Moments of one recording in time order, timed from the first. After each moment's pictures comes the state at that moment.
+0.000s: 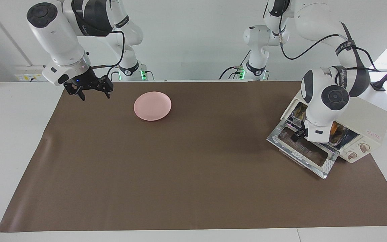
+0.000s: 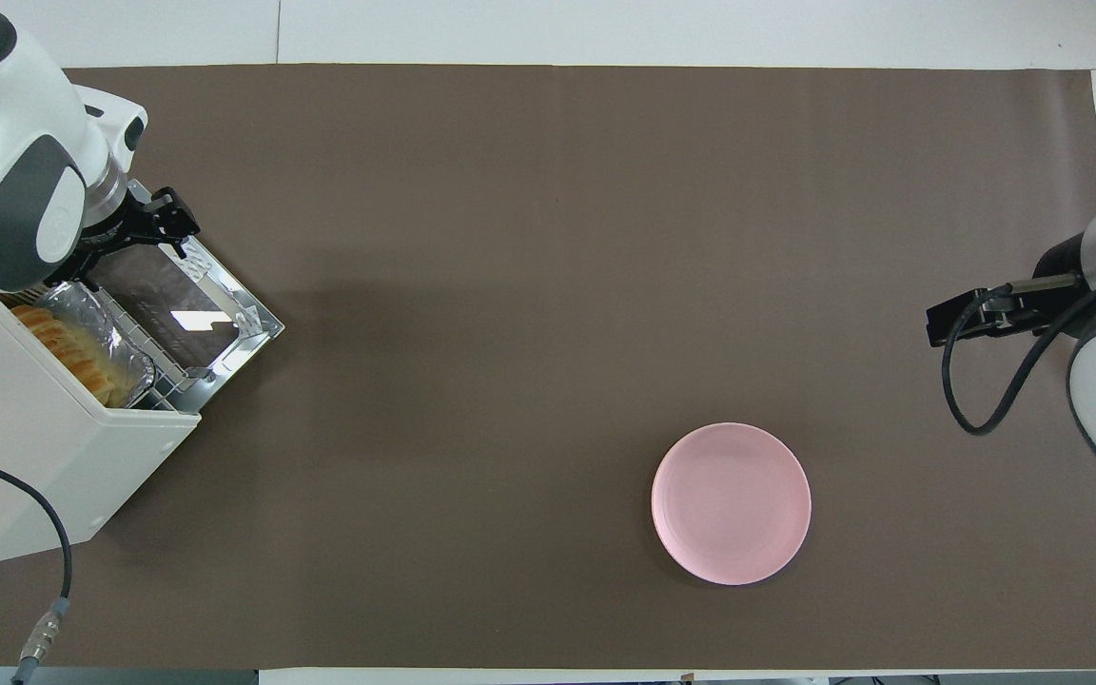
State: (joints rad) left arm -0.07 0.32 -0.04 -1.64 0.27 1.72 -0.66; right arm -0.10 -0.04 0.13 -1.75 0.00 1.61 -0.05
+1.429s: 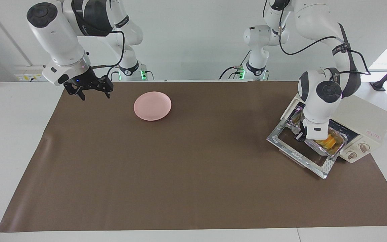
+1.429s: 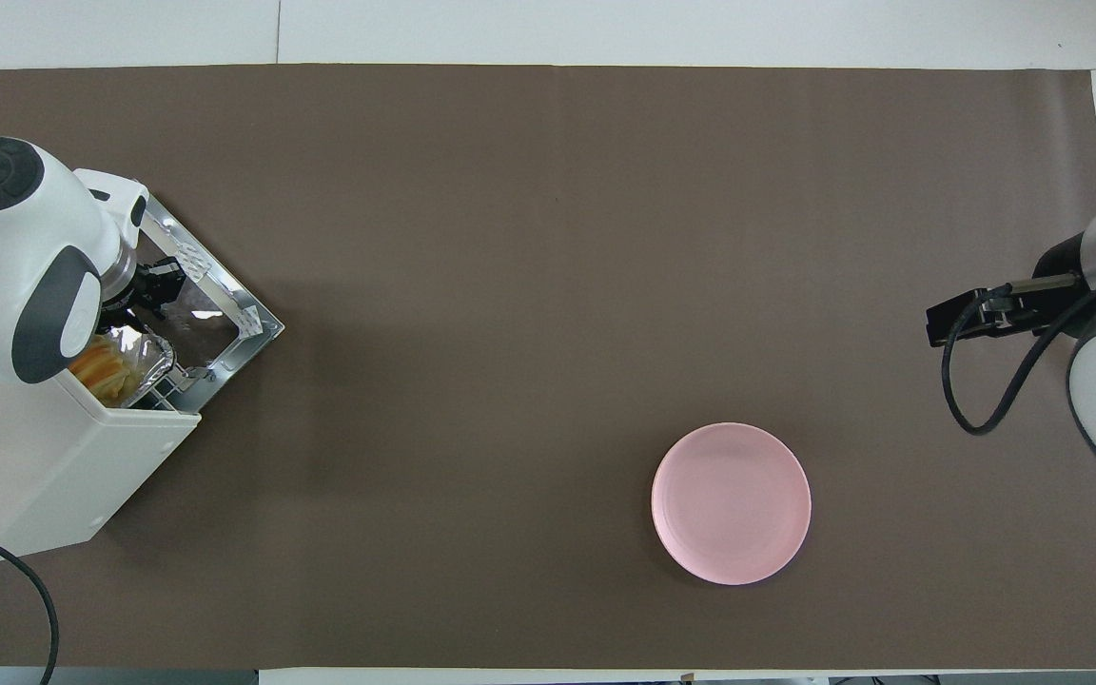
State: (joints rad) left arm -0.05 0.28 -0.06 -1.79 0.27 2.03 -0.69; right arm -0.10 -0.04 0.13 -1.75 0.00 1.61 -0.05
